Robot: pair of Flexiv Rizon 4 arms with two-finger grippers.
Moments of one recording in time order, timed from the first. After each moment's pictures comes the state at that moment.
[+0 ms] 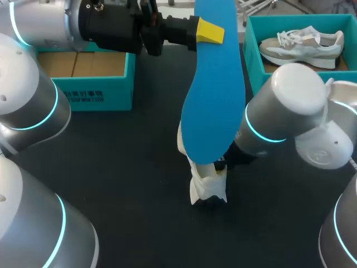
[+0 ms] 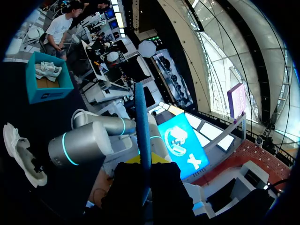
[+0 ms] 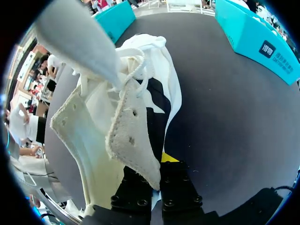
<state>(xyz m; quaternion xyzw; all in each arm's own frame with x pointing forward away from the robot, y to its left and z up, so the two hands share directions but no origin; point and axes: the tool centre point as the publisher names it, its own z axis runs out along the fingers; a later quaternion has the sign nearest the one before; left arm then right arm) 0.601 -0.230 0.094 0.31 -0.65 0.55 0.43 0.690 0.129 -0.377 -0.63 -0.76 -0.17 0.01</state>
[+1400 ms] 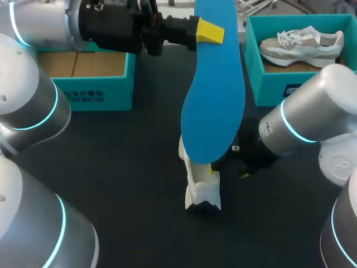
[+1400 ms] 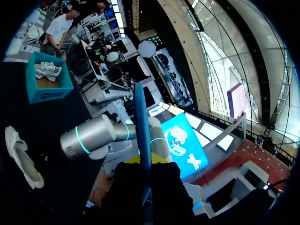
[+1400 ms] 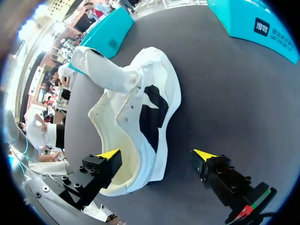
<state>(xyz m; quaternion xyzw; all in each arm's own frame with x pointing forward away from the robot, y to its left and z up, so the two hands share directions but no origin) 0.601 -0.230 0.094 0.31 -0.65 0.55 0.43 0.671 0.112 -0.359 -0.65 -0.72 -0.21 0.10</state>
